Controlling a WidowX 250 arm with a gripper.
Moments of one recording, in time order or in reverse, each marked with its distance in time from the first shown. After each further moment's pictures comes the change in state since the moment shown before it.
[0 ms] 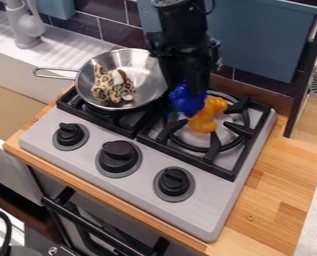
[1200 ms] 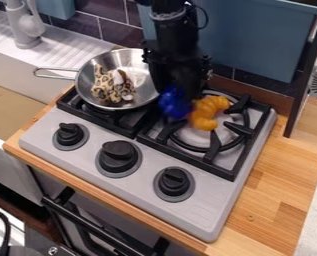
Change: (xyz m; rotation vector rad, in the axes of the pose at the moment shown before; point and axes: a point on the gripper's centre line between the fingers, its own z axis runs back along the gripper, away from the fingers) arm 0.002 0.026 -0.019 0.089 -0.004 0.023
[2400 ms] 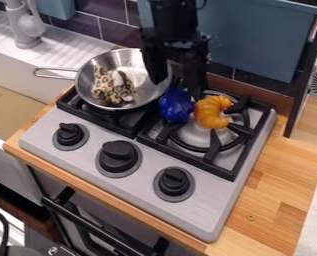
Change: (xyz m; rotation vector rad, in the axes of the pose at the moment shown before) arm -0.006 0.001 0.027 -0.068 0.059 0.025
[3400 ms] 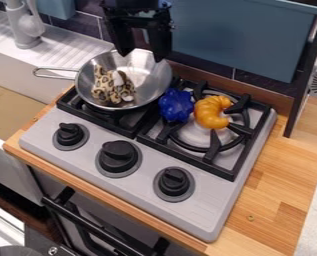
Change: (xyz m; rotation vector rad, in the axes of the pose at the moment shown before) arm -0.001 0.039 0.036 0.030 -0.119 0.040
